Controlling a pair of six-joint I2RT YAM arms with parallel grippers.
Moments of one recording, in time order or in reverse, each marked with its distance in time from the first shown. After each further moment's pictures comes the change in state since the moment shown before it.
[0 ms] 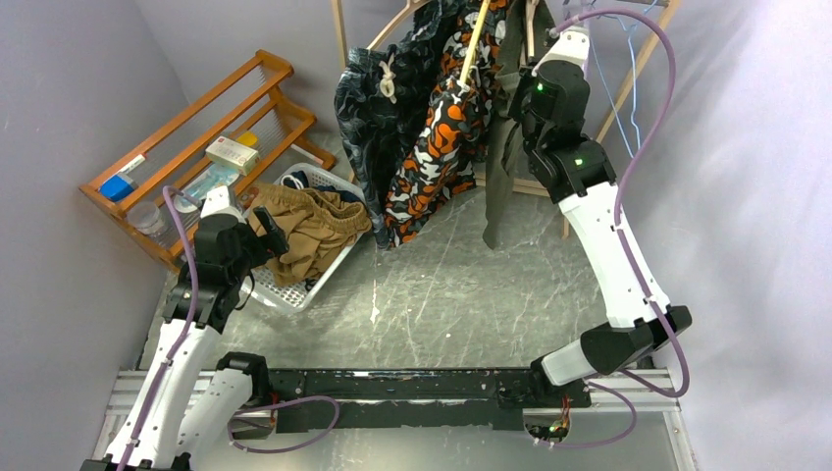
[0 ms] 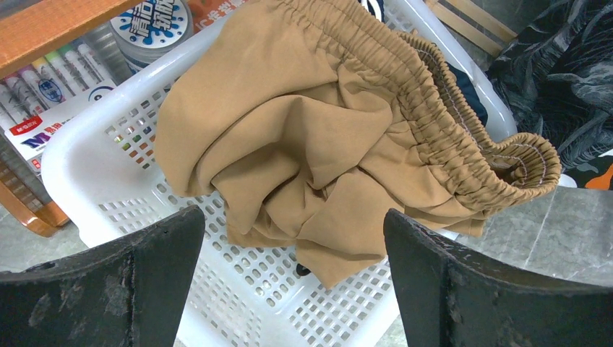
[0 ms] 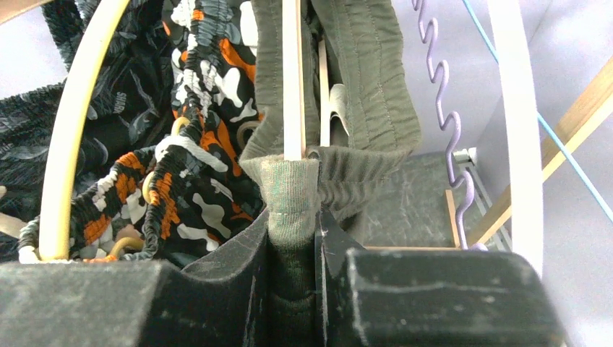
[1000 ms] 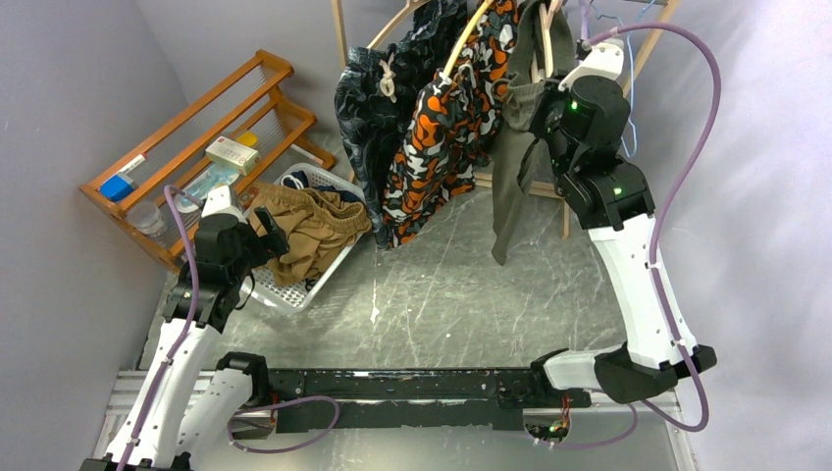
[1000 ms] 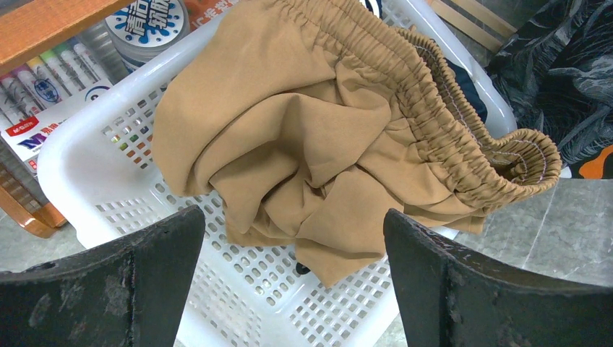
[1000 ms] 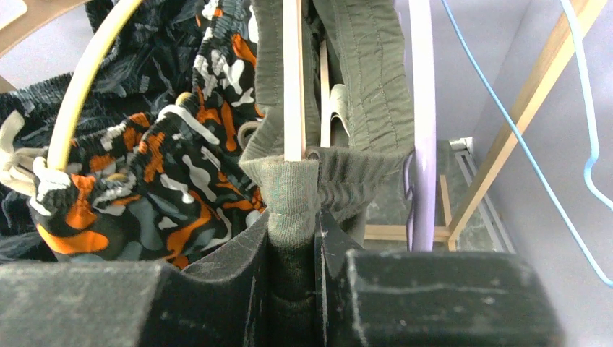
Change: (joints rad) left arm 0.000 0.003 0.000 0.000 0.010 0.006; right arm -0.001 -0.145 0.002 -0.134 -0.036 0.022
